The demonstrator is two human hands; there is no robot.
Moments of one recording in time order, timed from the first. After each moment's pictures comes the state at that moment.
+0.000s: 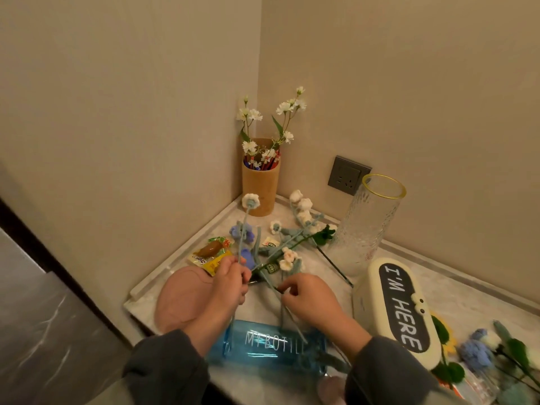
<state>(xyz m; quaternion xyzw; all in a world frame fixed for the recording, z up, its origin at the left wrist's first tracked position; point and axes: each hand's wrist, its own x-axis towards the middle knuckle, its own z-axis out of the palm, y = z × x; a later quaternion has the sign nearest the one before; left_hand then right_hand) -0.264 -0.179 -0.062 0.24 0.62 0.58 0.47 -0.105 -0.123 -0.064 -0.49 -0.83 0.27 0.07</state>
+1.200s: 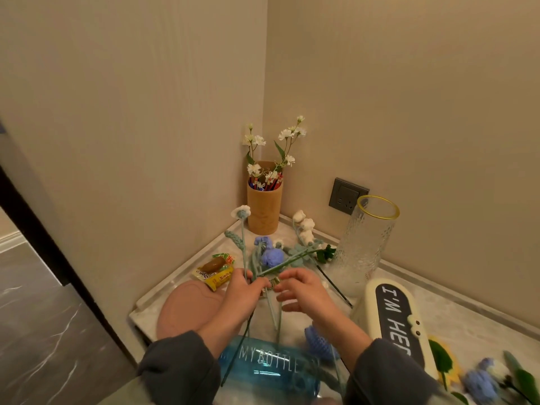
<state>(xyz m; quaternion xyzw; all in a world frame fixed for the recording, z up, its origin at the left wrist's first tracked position) -0.246 -0.166 -0.056 0.30 0.69 0.51 0.41 -0.110 -0.117 -0.026 -0.48 -0.57 0.63 0.23</state>
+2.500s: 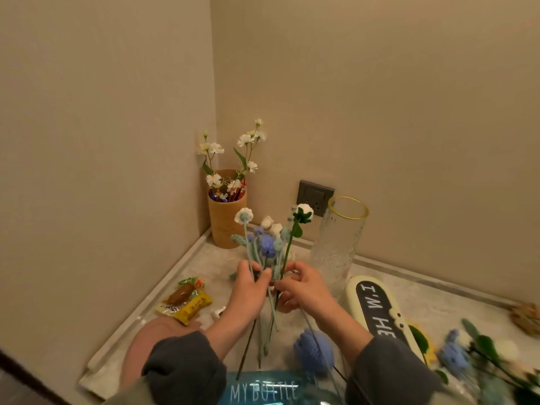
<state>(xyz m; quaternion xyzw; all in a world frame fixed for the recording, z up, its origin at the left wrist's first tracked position) -0.231 -0.114 -0.034 0.42 0.64 0.51 0.40 -0.110 -0.096 -0.003 -0.53 -0.56 0.57 0.30</state>
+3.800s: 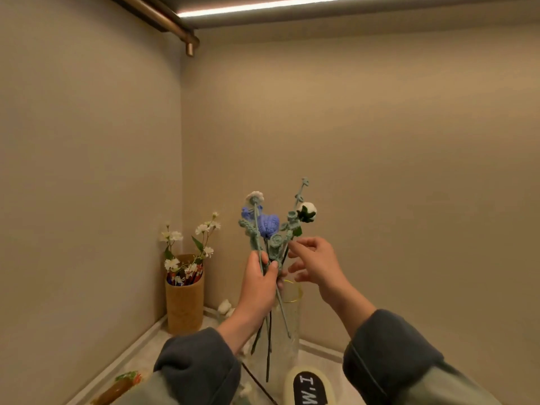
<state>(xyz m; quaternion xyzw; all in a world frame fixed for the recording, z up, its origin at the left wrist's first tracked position) -0.106 -0.060 0.120 0.50 0.46 0.65 0.35 0.003 -0.019 0.165 -0.46 -0.56 0.48 0.49</state>
